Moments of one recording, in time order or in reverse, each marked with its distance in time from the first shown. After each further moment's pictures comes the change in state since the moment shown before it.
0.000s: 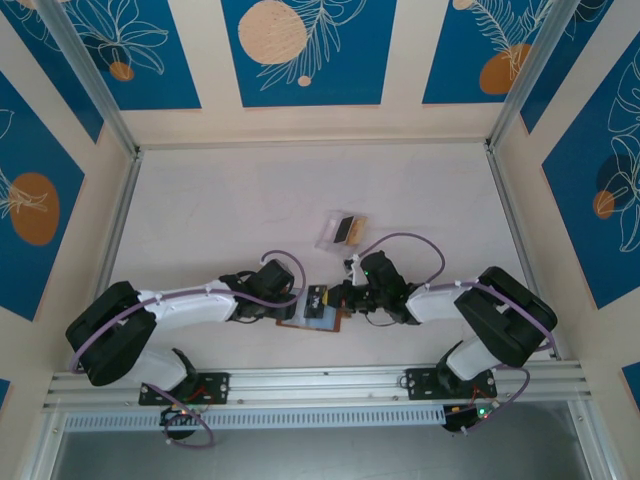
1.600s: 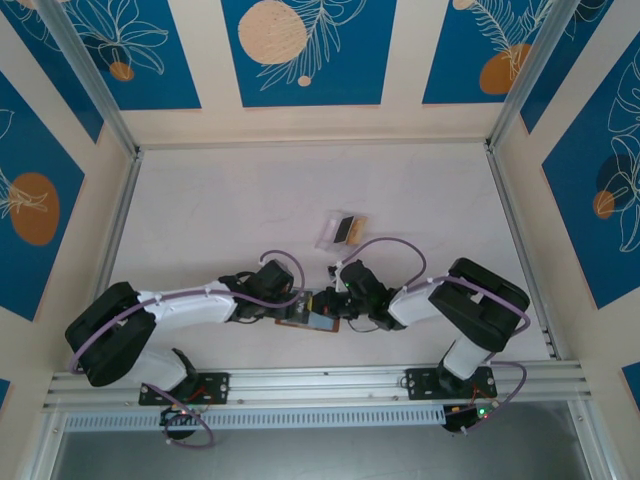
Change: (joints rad) left arm 0.000 -0.013 -0.012 0.022 -0.005 -0.022; right arm 0.154 0.156 0.062 0.125 0.141 0.090
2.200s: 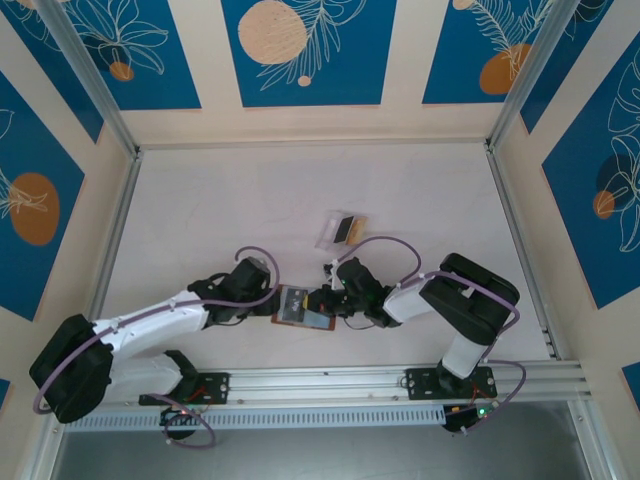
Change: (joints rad) left arm 0.113 -0.252 -0.077 -0.097 0.050 -0.068; right arm -0.014 0.054 0.029 0.039 -0.045 0.012
